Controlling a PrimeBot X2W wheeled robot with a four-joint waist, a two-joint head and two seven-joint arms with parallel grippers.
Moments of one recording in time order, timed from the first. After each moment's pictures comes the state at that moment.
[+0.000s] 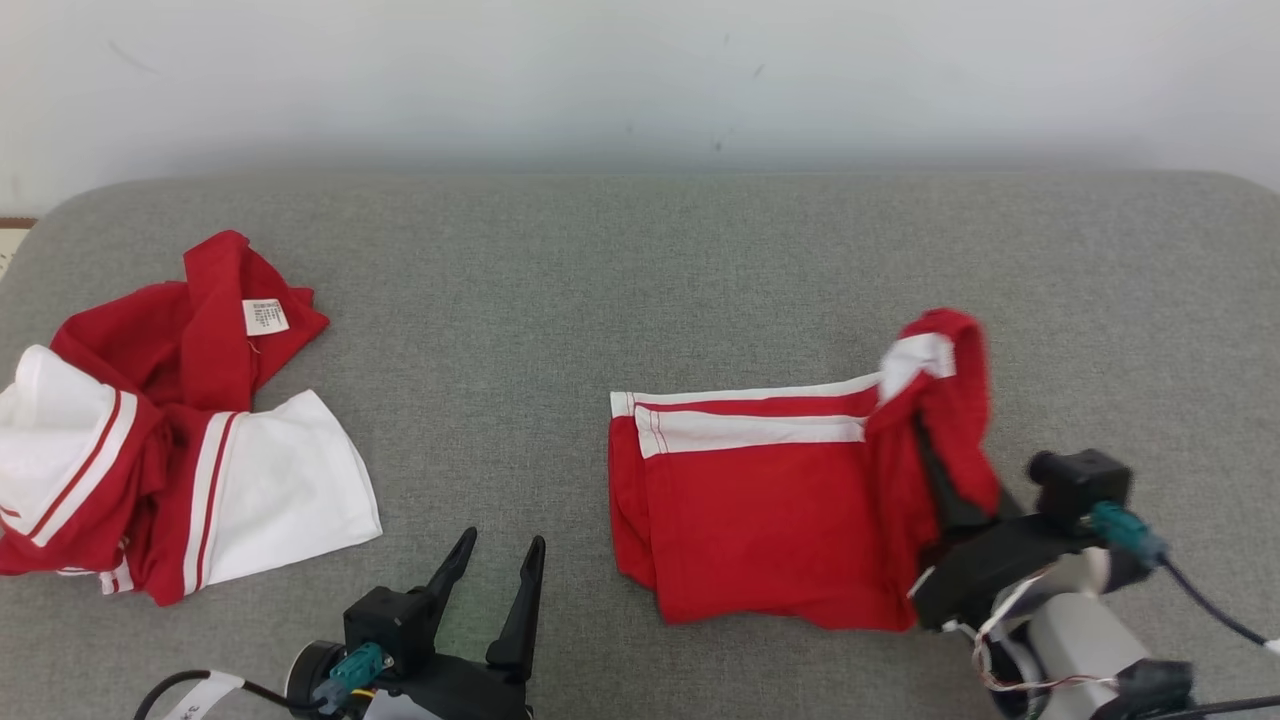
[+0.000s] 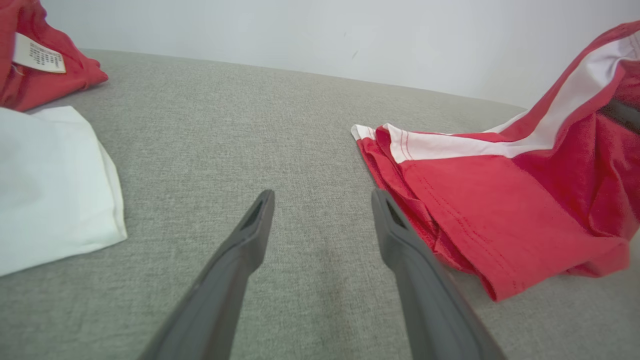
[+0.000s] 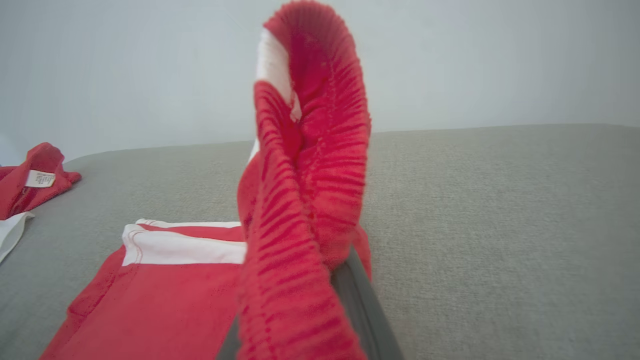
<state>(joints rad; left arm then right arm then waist) -0.36 0.05 -0.36 0.46 -0.31 0.01 -0.26 -0.43 -0.26 0.40 0.53 0.41 0.13 -0.26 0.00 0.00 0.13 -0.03</state>
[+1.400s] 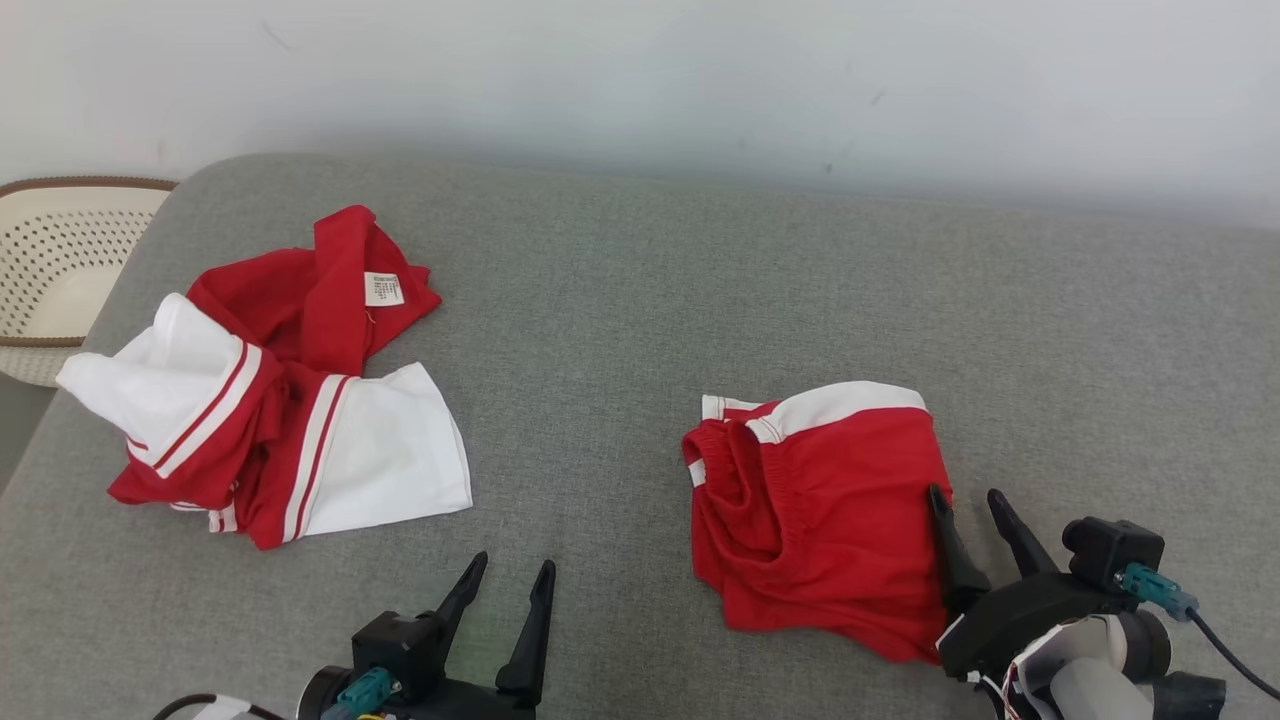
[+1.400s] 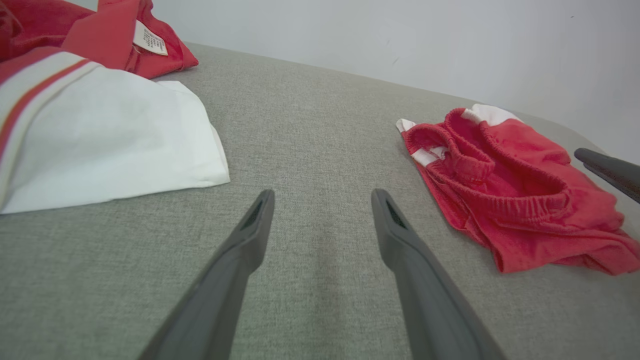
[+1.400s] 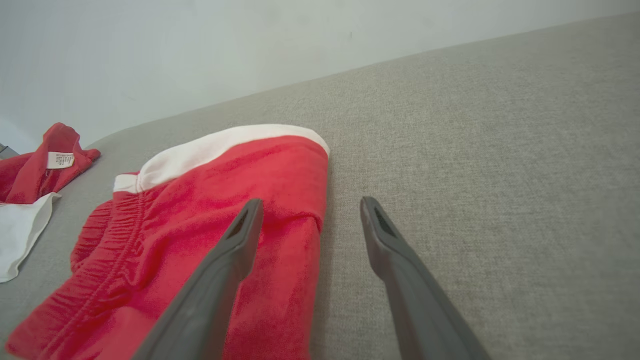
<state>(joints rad) -0.31 0.05 -0.39 0.43 -0.33 0.02 -0.26 -0.37 -0.24 0.38 0.63 0.54 0.13 -0.26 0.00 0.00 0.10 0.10</state>
